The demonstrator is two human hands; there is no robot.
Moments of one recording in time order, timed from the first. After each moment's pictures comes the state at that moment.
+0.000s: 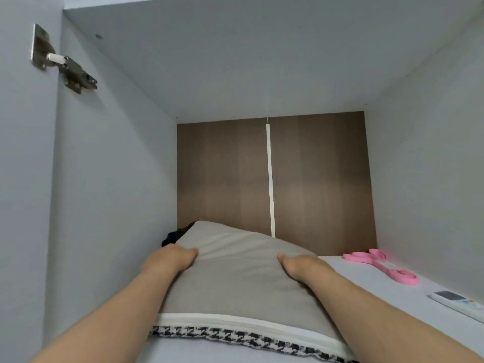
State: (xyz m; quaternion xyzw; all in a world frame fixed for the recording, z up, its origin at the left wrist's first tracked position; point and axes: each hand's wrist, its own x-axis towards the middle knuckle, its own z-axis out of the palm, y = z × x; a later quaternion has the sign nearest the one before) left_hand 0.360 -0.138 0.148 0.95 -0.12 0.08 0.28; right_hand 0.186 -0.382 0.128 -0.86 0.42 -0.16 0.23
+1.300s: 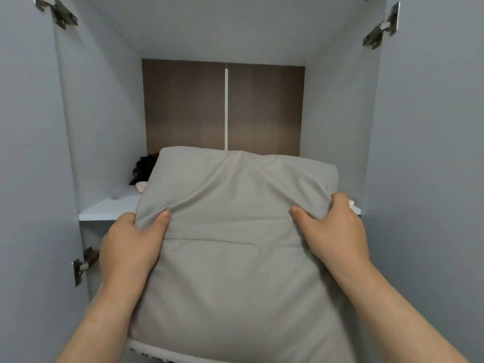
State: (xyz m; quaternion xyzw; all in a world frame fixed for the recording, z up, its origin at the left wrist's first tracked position) left_hand 0.041 -0.011 0.041 0.75 -0.18 0.30 0.56; right_hand -0.175 -0.236 0.071 -0.75 0.32 -0.54 0.22
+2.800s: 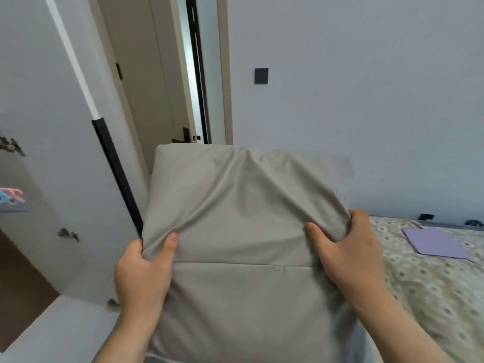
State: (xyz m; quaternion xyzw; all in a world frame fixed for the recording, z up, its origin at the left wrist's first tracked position) left_hand -0.469 0.152 -0.142 0.58 -0.59 -0.16 0.54; right_hand -0.751 0.265 -0.122 -0.38 0.75 -0.54 -0.03
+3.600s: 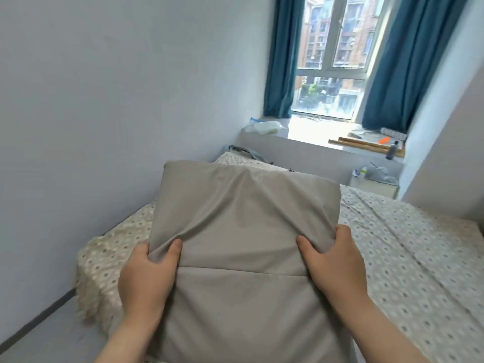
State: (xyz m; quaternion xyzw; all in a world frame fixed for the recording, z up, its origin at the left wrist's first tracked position) left_hand -0.945 0.296 -0.187 0.17 -0.85 -0.38 0.32; right_hand -0.935 0.604 -0.179 0.17 0.86 -0.40 -0.26
